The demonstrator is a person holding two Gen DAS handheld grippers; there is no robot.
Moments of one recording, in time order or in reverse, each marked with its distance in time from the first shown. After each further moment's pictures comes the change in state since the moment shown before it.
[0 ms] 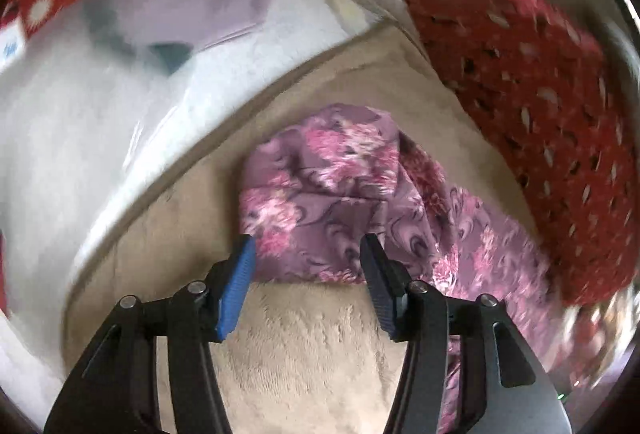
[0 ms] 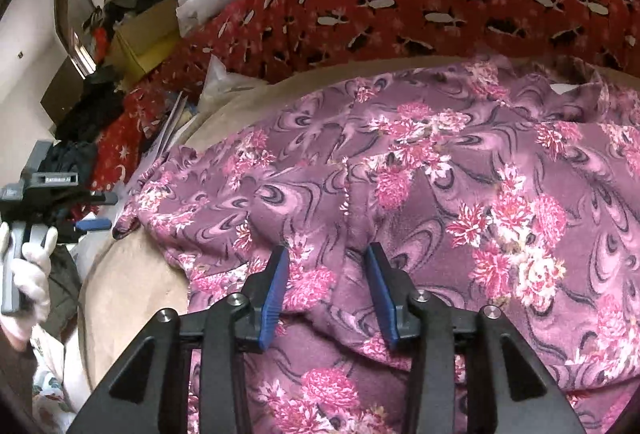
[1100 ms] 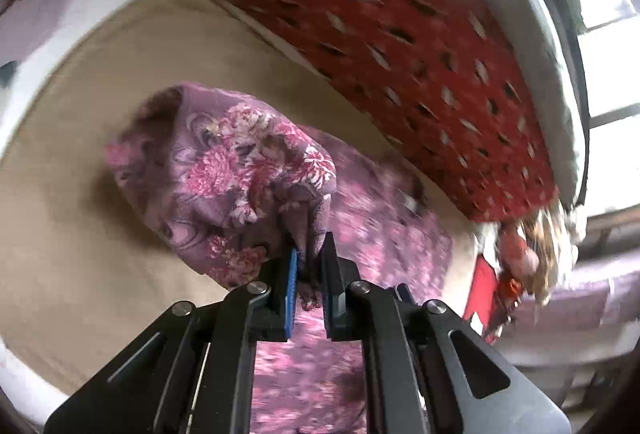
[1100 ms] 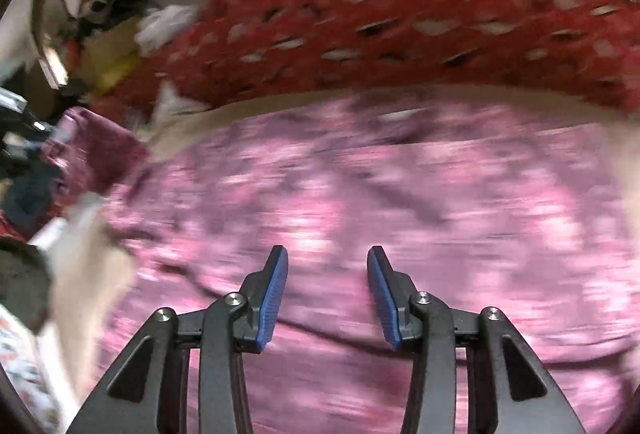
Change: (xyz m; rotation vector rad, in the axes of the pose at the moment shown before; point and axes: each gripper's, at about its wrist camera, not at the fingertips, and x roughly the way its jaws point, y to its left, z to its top) left arm -0.063 -0.151 -0.049 0.158 0.204 -0.350; right arm -0.092 -0.076 0.004 -0.002 -0.045 -0.230
